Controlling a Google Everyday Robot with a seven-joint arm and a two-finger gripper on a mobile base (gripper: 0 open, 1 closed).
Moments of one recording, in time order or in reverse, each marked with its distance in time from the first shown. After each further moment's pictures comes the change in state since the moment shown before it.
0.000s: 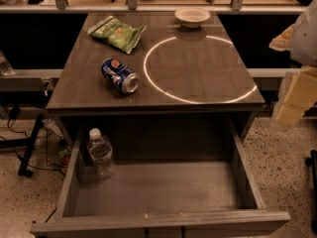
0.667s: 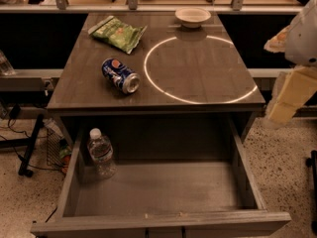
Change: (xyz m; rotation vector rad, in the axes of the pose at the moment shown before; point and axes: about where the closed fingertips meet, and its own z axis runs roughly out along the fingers) arm -0.008 -0.006 0.011 -0.020 -0.048 0.010
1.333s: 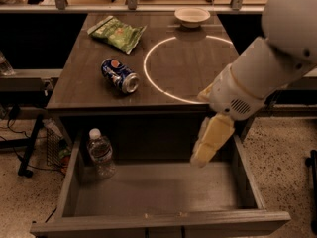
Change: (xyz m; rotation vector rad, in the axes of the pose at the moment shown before) arm -0.080 0.071 0.116 -0.260 -0.206 0.022
